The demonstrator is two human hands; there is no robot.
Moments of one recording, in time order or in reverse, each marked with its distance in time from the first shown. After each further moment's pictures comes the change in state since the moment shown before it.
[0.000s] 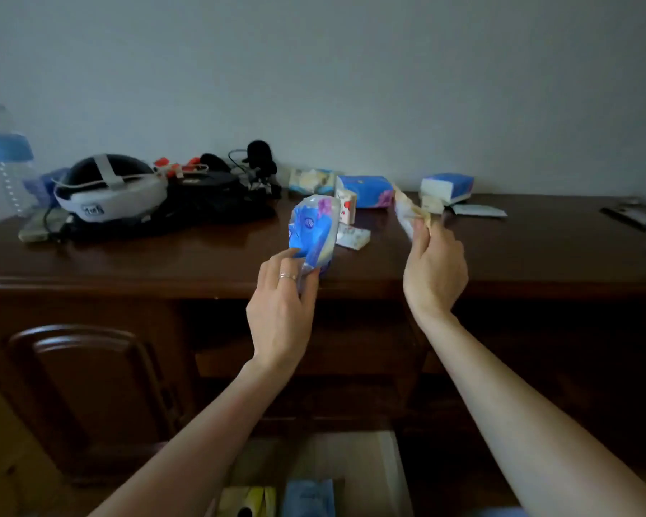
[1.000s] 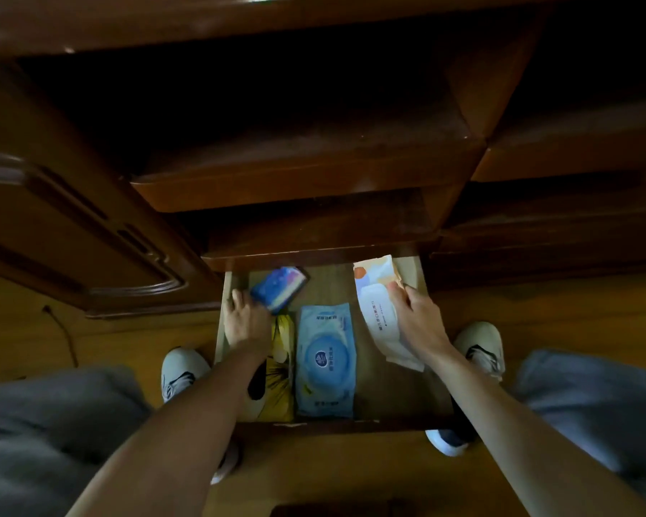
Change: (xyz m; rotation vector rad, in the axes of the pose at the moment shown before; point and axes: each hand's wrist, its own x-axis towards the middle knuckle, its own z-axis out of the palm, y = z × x) left_hand -0.321 -0.202 0.053 1.000 -1.381 -0.184; right_hand -0.333 0.207 0.052 0.271 -1.042 0.656
